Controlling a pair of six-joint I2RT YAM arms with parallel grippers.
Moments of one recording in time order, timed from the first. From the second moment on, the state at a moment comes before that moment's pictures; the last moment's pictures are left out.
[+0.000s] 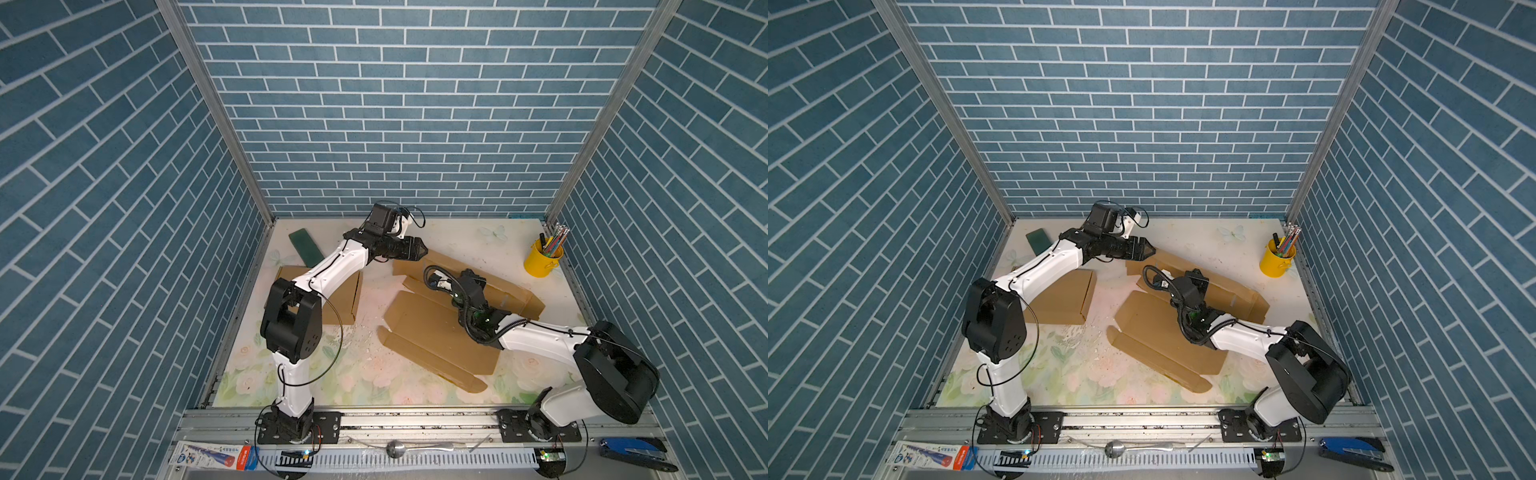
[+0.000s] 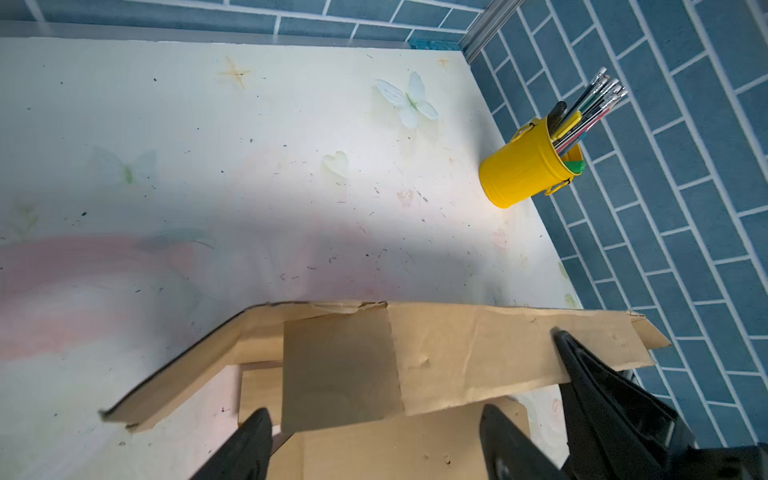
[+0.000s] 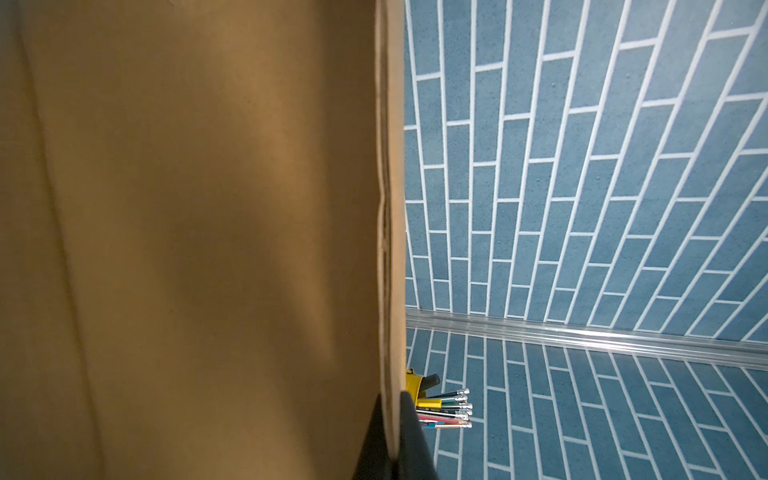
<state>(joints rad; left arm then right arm) -0.49 1.93 1.66 -0.49 0.45 -0.32 0.80 1.47 0.69 0.36 0.85 -1.12</state>
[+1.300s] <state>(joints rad) -0.35 1.68 1.19 -0.25 0.50 -0.41 0.80 1.48 0.69 0.35 0.85 -1.12</state>
